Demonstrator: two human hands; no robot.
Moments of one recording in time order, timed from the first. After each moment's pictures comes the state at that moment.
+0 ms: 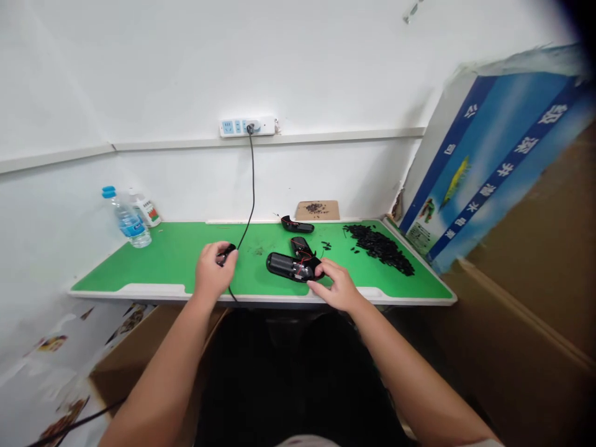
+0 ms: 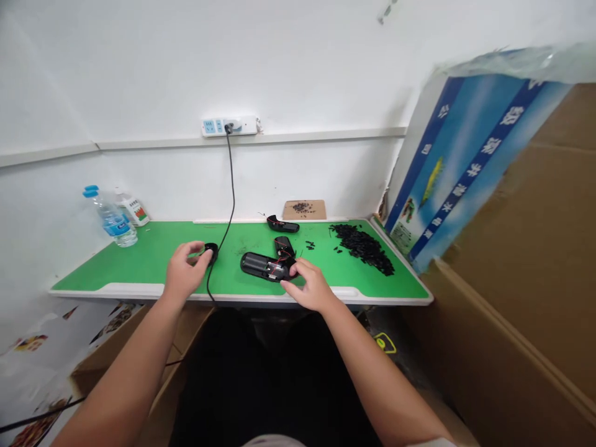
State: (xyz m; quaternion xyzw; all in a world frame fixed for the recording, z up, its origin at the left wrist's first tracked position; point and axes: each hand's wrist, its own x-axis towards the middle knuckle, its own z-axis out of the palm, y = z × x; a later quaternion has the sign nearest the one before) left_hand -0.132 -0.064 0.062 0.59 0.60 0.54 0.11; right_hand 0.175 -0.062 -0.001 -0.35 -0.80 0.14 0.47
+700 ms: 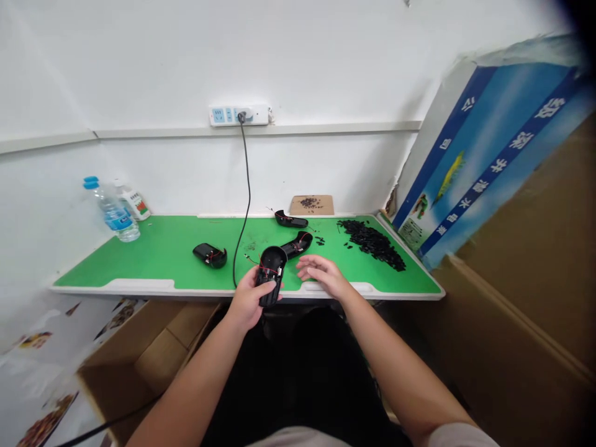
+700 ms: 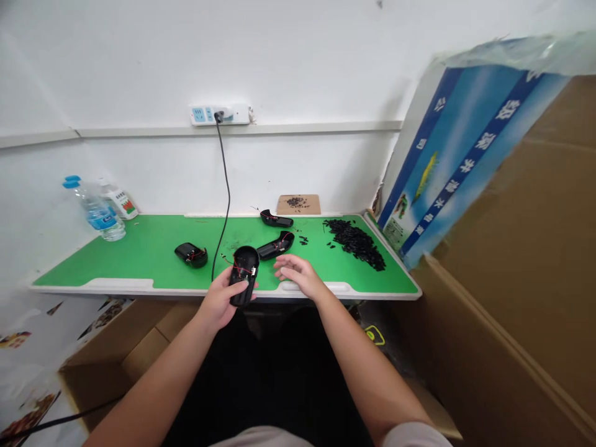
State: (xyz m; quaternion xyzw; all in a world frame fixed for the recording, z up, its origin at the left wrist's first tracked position) left_hand -0.035 -0.109 0.015 0.35 0.41 0.56 0.62; right_hand 0.180 -0.034 -0.034 -0.27 -0.59 0.59 0.49
